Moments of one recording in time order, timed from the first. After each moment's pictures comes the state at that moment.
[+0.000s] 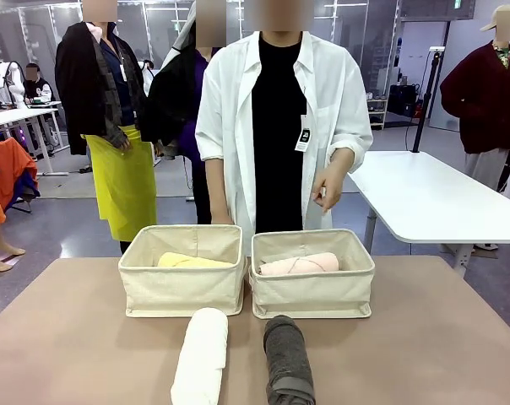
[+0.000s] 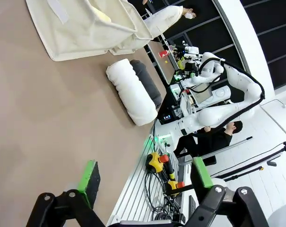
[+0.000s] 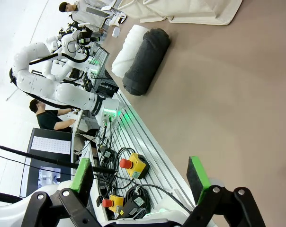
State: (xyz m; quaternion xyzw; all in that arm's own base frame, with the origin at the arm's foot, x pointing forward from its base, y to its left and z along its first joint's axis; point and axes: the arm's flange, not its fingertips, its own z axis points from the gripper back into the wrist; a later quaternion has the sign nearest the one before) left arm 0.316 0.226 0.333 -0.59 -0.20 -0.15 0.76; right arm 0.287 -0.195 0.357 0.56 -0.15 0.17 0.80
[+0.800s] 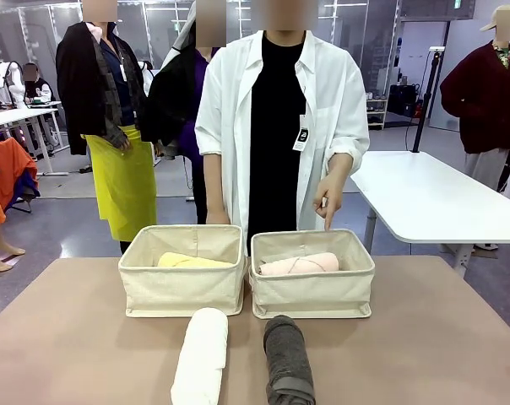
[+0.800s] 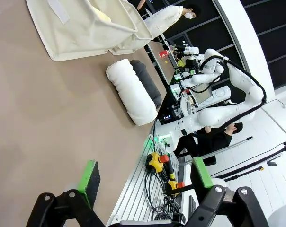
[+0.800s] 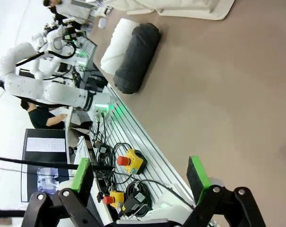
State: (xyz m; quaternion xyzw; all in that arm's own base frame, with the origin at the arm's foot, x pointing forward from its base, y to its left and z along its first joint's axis) left arm 0.316 0.226 0.333 -0.59 -0.21 -0.15 0.76; right arm 0.316 -0.163 0.382 0.52 -0.10 0.17 0.83
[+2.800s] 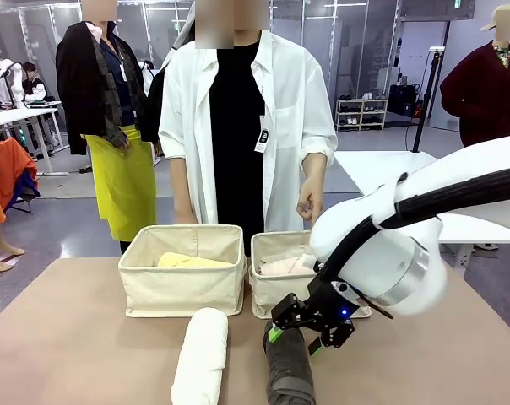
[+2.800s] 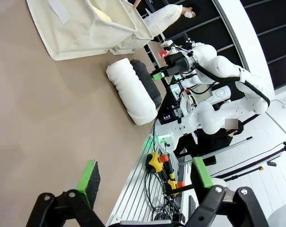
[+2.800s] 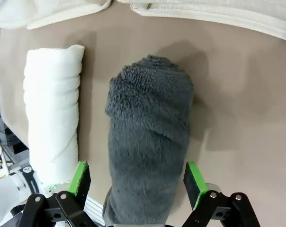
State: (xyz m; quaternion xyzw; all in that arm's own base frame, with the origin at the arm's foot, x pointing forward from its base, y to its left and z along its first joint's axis) left arm 0.316 0.227 0.333 -0.59 -0.20 -0.15 0.76; right arm 0.372 0.255 0.332 0.27 -0.04 0.04 0.96
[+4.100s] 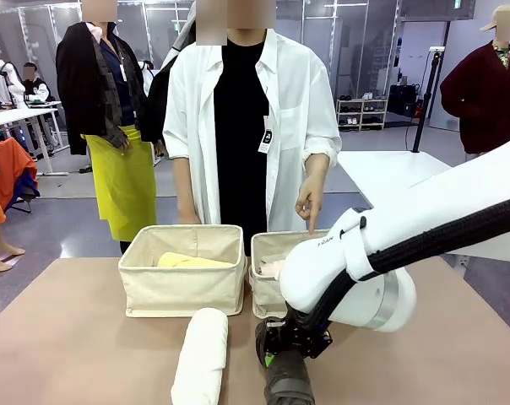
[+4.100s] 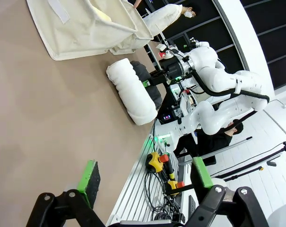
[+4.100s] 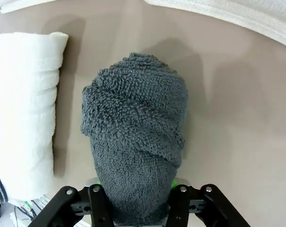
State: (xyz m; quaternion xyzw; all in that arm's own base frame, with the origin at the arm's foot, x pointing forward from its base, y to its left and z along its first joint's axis) left arm 0.316 0.227 0.333 -0.59 -0.20 -0.15 0.76; right arm 0.363 0.294 0.317 0.19 -0.05 0.09 0.98
